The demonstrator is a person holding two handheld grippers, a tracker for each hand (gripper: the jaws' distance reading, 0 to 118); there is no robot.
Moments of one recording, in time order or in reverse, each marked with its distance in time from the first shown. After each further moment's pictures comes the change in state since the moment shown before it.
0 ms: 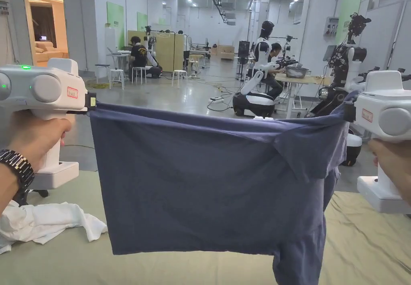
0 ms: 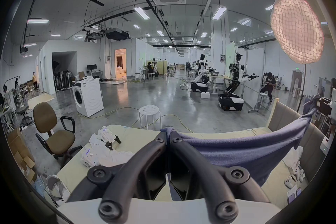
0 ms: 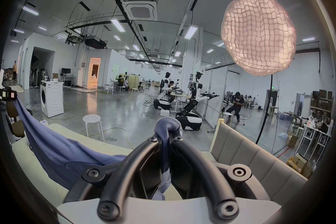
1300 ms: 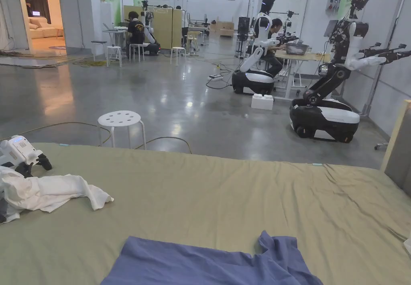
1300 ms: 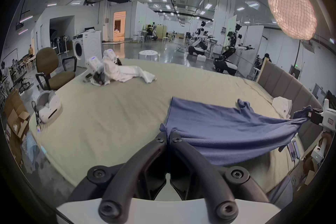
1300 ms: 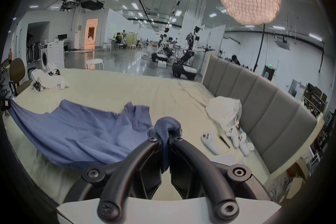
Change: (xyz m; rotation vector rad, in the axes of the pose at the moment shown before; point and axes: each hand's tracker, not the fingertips) left arm -0.041 -0.354 0.191 -0.323 -0.049 0.104; right arm -0.002 -0.306 0.241 -0.409 -0.026 0.040
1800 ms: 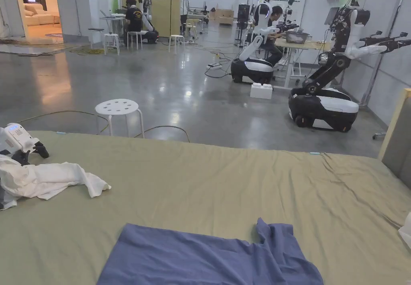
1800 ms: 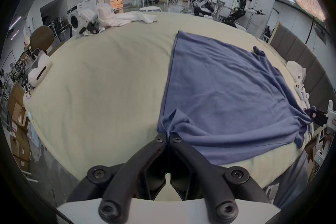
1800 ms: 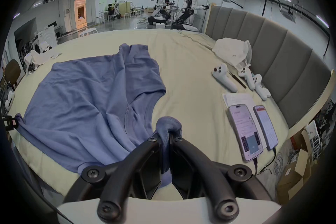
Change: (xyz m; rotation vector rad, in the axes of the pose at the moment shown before) left arm 0.009 -0.100 -0.066 -0.347 0.055 -0.029; right arm -0.011 -0.126 -0.046 -0.316 0.031 -0.078
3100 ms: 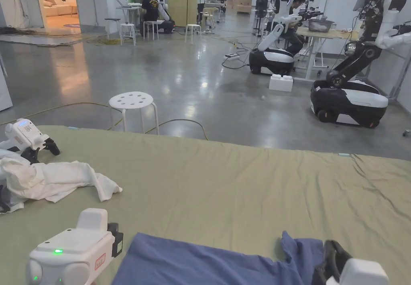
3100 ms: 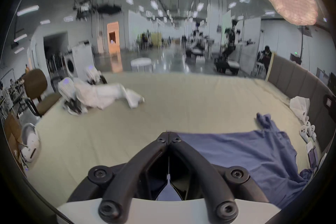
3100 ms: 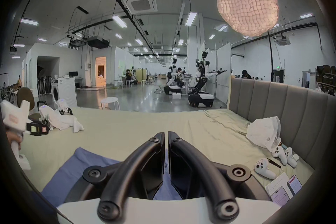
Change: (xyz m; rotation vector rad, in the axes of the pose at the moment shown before) left arm 0.031 0.233 -0.102 0.333 -0.026 -0.078; right arm -0.117 0.178 -0.006 0.628 0.130 -0.030
